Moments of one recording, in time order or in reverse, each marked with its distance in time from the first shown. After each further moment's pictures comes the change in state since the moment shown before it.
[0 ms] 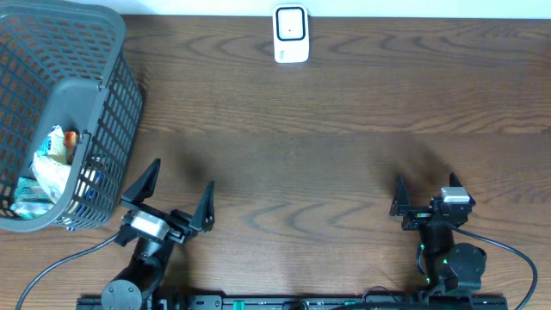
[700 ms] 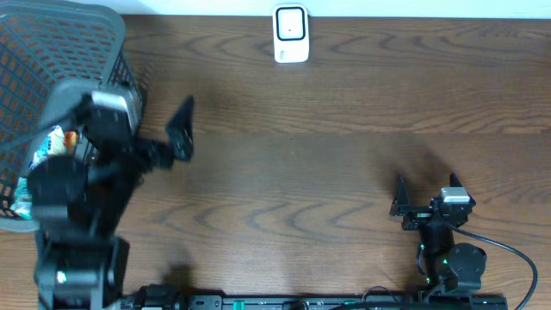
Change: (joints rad) left arm -0.004 0.789 1.025 -0.779 -0.127 0.111; right arm 0.000 0.000 0.000 0.000 0.001 0.000
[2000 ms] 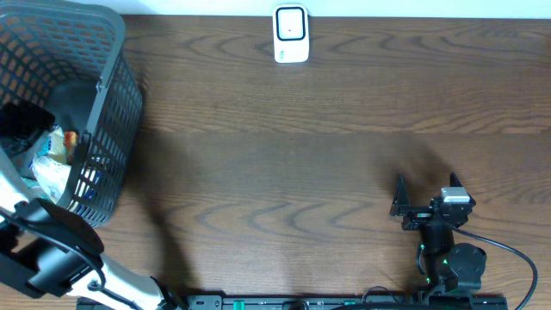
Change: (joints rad) left arm 0.686 1.080 0.804 -1.025 -0.284 -0.337; right arm 0.000 0.000 0.000 0.000 0.000 0.000
